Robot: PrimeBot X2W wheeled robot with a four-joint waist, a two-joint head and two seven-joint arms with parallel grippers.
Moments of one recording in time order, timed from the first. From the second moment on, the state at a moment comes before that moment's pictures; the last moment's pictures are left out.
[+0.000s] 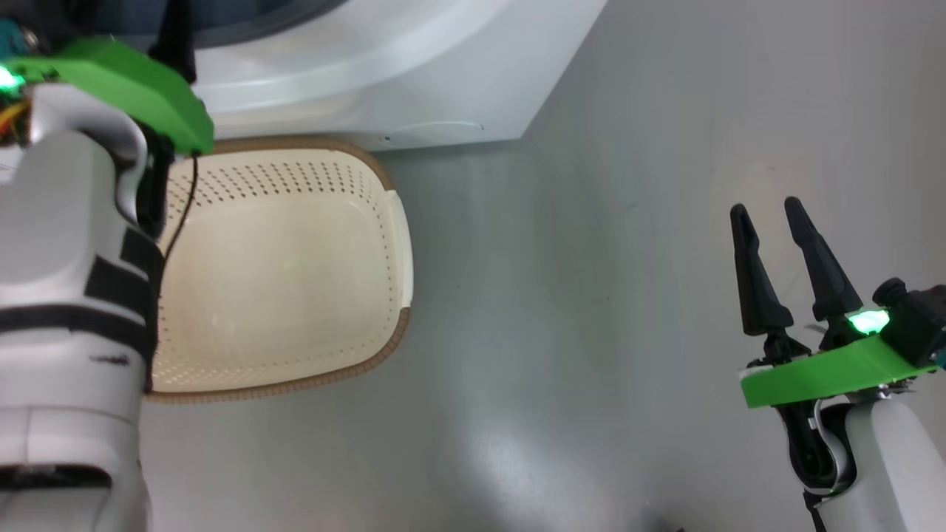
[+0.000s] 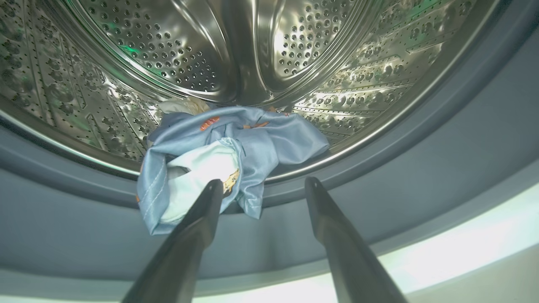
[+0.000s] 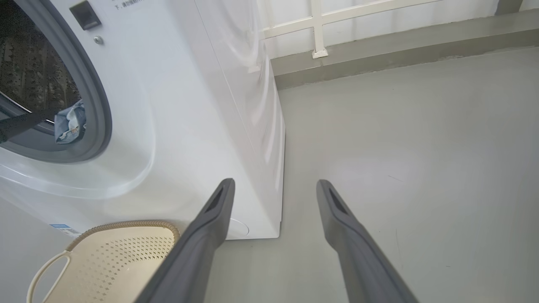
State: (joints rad) left arm -1.19 0.10 -0.11 1.03 -0.19 -0.13 -0.26; right arm -0.32 -0.16 0.05 0.12 0.44 0.13 -0.26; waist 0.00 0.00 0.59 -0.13
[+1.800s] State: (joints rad) left arm 0.00 0.08 0.05 0.27 -0.18 -0.13 -0.26; right arm 0.13 -0.24 -0.04 0.15 0.43 0.13 -0.26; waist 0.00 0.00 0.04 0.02
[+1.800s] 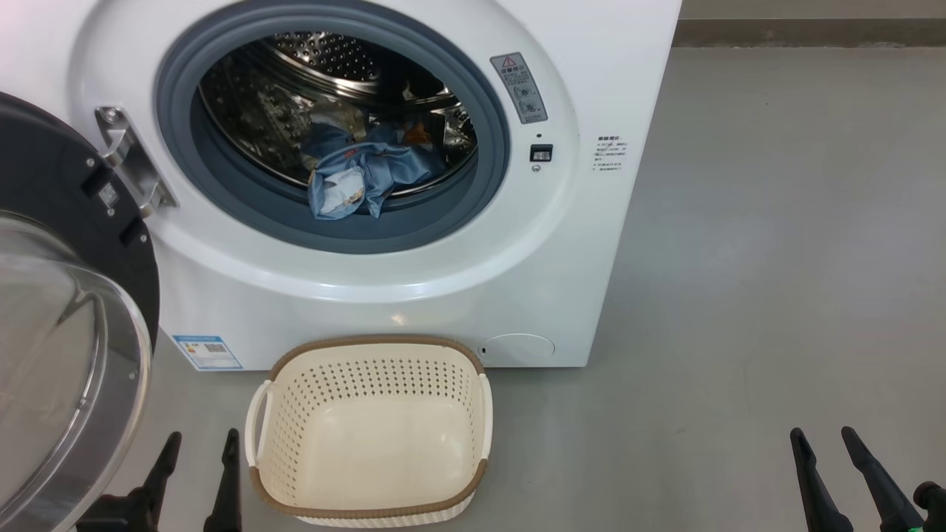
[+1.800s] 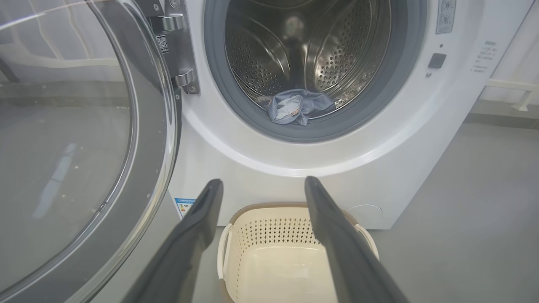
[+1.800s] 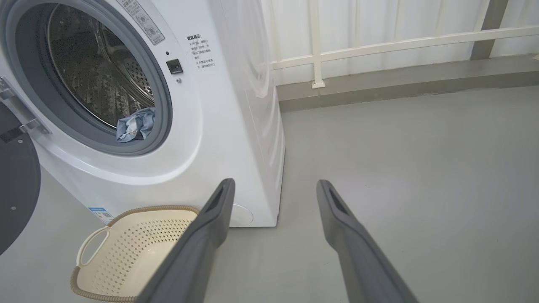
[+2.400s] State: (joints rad) left arm 0.00 0.07 0.05 0.25 -0.18 -0.13 -0.26; right arm 0.14 -0.23 -0.05 0.15 0.43 0.13 -0.26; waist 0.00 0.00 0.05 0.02
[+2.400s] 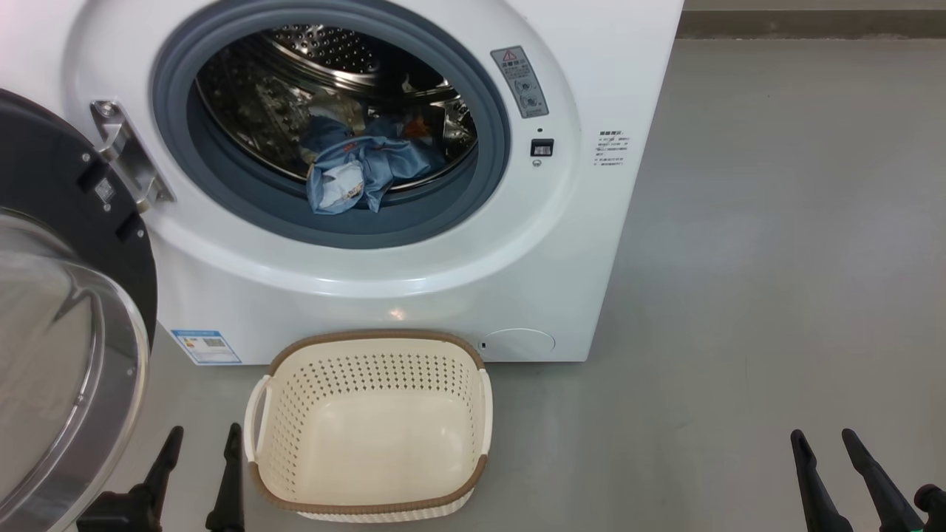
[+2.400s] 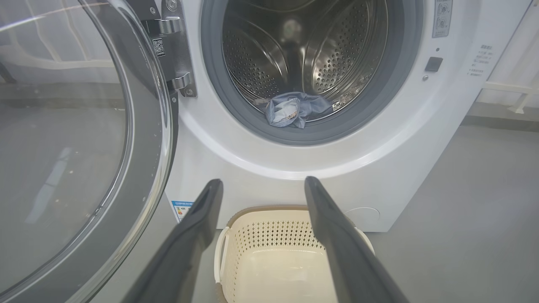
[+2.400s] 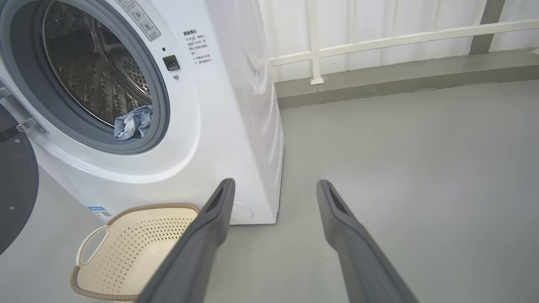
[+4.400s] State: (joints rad) left arm 0.11 0.04 0.12 0.19 -0.22 -0.13 -0.26; right arm 0.07 -0.27 0.12 0.16 0.44 0.13 -0.26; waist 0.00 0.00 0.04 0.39
